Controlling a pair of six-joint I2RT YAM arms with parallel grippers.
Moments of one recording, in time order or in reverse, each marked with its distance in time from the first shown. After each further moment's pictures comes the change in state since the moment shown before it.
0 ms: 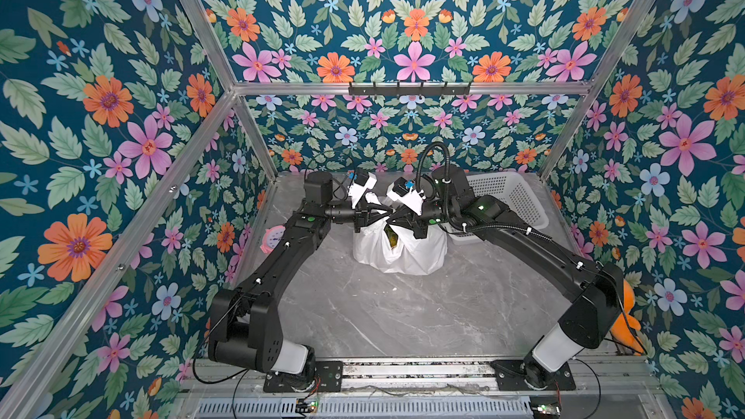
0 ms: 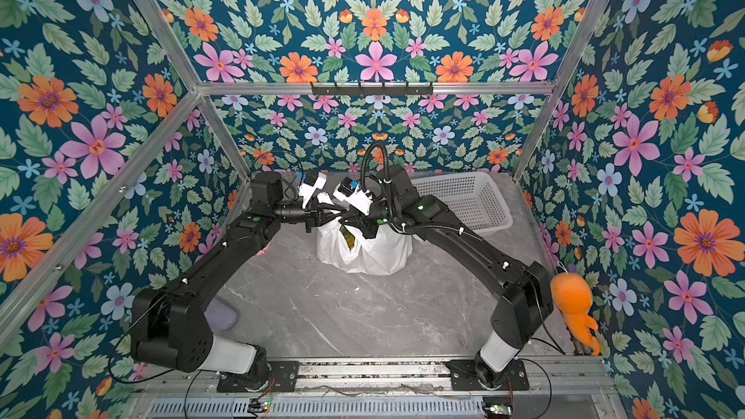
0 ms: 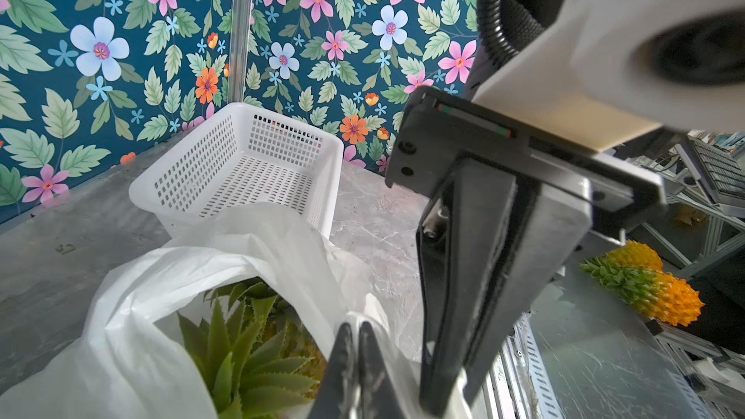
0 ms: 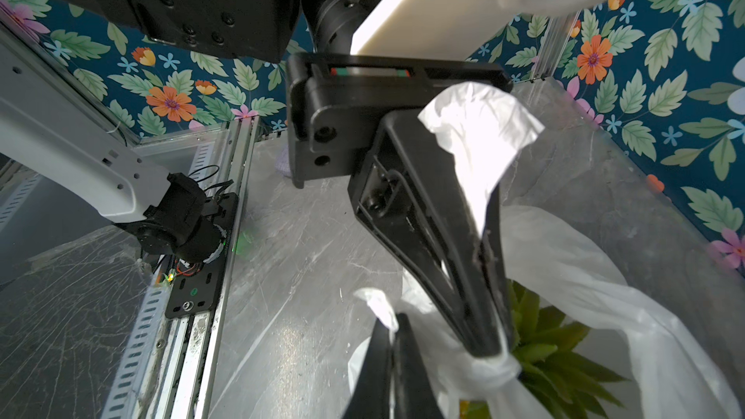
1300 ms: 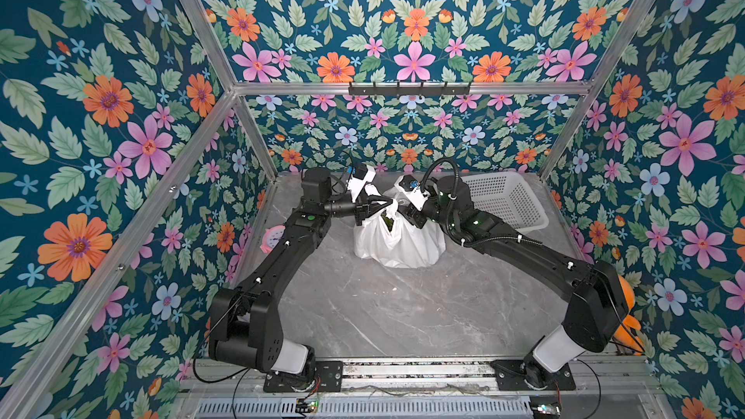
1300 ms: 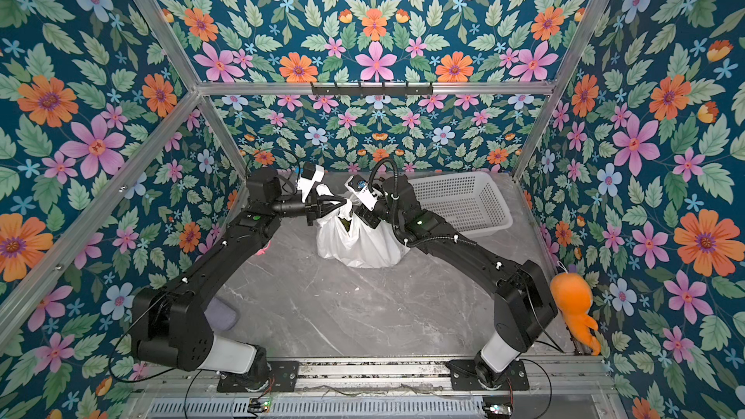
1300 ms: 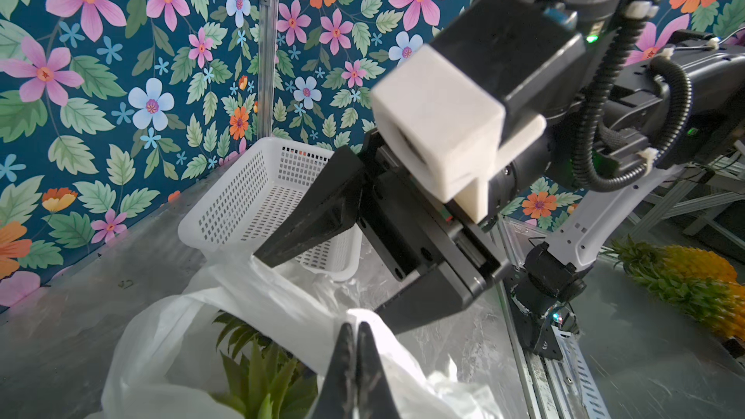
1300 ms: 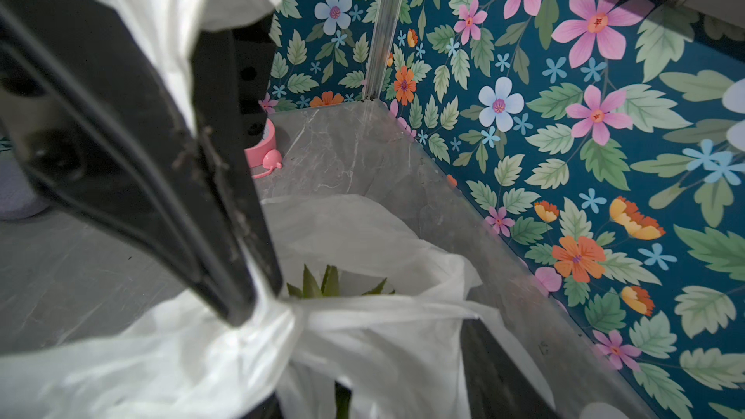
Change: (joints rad) left arm 0.001 0.007 0.019 0.131 -0.068 -0.038; right arm -0.014 -0.039 -0.257 0.481 0.467 -0.041
